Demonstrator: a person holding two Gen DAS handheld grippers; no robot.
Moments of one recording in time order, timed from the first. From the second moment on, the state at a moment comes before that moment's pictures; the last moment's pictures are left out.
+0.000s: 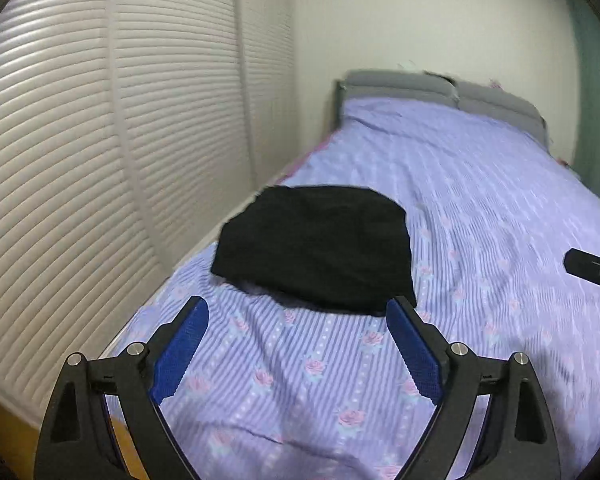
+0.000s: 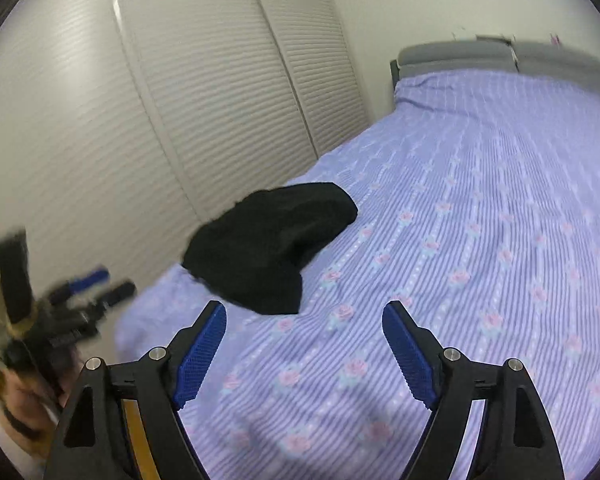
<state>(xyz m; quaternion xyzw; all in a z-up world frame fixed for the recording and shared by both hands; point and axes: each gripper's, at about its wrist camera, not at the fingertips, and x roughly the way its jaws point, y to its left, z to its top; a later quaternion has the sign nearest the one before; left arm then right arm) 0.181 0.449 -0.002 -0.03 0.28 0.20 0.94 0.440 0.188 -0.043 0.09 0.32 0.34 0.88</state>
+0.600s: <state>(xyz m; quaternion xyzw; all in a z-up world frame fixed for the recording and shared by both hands) 0.265 0.380 -0.023 -0.02 0.23 0.33 0.91 0.631 0.249 -0.063 0.19 0.44 0.44 0.76</state>
